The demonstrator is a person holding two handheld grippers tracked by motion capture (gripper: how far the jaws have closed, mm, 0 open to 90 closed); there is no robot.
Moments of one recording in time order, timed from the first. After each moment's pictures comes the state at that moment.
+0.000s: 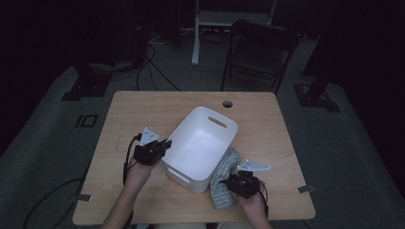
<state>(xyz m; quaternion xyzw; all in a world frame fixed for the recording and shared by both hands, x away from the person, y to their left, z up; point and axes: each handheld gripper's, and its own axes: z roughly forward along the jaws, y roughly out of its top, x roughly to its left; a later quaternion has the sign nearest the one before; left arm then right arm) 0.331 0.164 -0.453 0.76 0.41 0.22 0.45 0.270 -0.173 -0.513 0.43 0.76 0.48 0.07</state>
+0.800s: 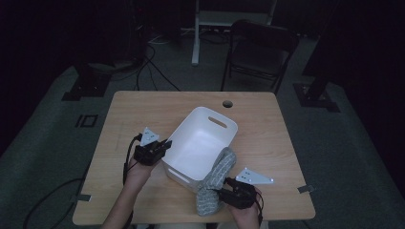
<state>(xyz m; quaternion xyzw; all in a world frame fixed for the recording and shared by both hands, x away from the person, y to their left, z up) 0.331 0.163 -0.453 0.77 0.40 0.22 0.45 0.228 -0.151 -0.484 0.37 0.72 0.57 0.08</state>
